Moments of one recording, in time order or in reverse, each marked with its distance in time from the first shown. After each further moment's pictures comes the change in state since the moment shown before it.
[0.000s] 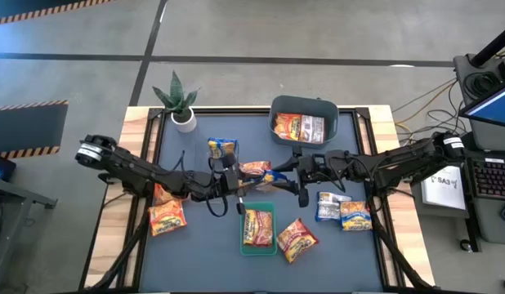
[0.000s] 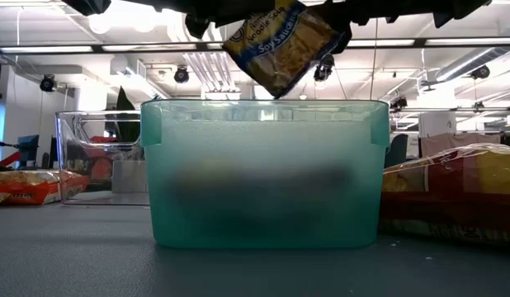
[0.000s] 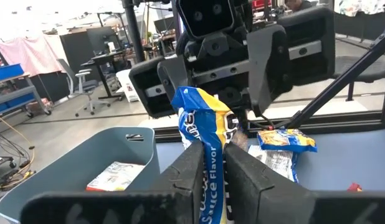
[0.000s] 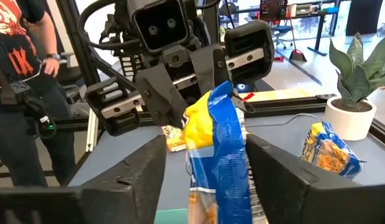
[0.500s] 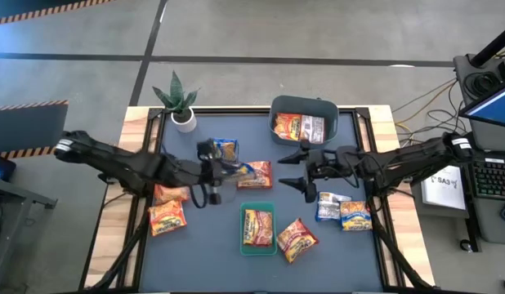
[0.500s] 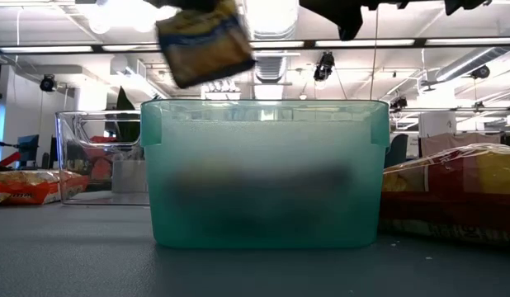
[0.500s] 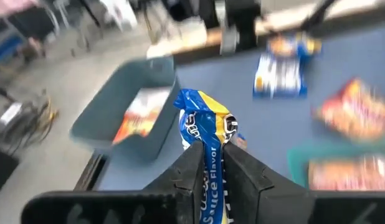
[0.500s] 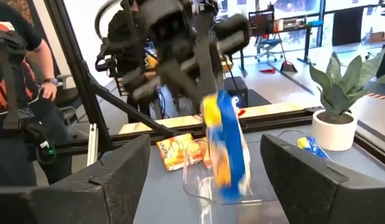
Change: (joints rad) left arm -0.006 -0.300 0.231 -1.012 -0.015 -0.088; right arm -0.002 -0.109 0.000 -0.048 0.043 0.034
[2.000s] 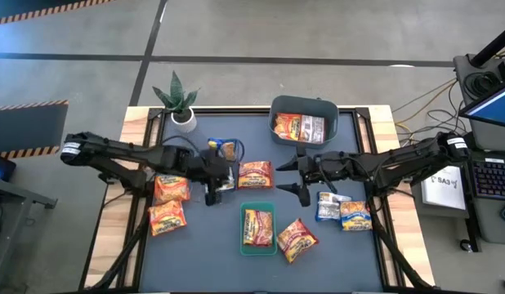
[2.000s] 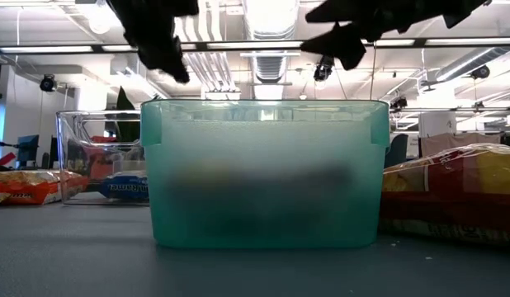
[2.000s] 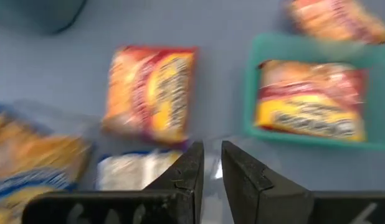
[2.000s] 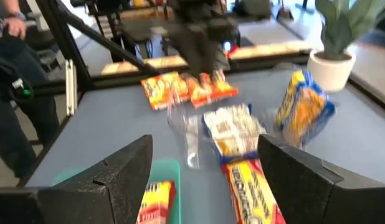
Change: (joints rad) left arm 0.161 0.112 0.002 -0.295 0.416 -0.291; right arm -0.004 0.067 0.000 -0.191 0.000 0.002
